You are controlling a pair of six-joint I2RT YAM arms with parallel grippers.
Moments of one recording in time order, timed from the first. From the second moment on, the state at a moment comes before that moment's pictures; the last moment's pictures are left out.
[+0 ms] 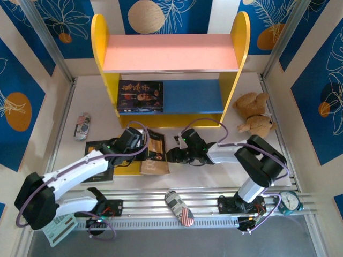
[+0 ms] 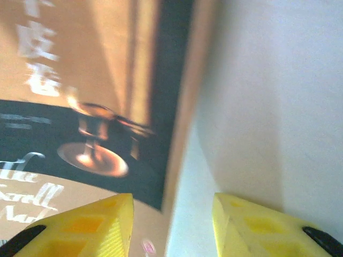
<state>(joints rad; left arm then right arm) -0.72 1.12 0.70 -0.52 0.01 -0.60 0.74 1.60 0.61 0.13 -0.45 0.74</state>
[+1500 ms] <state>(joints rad) -0.72 1.44 2.03 -0.39 -0.12 -0.39 0.46 1.26 1.44 -0.19 -0.51 0.94</state>
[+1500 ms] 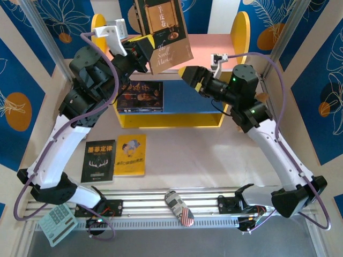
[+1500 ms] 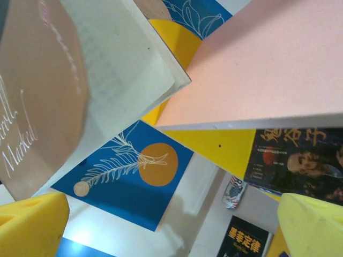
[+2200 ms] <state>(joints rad) -0.72 1.46 1.82 -0.08 -0.28 -0.42 0.54 1.43 1.57 0.06 -0.49 1.09</state>
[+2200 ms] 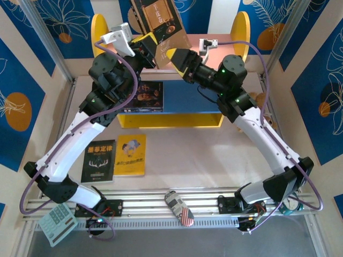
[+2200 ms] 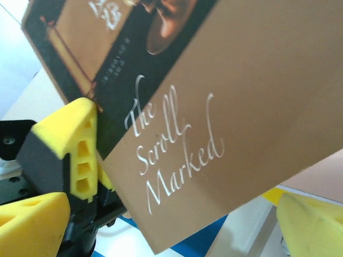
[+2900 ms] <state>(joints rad) -0.72 1.32 1.55 0.17 -0.37 -0.52 0.62 1.54 1.57 0.25 -0.38 1.22</state>
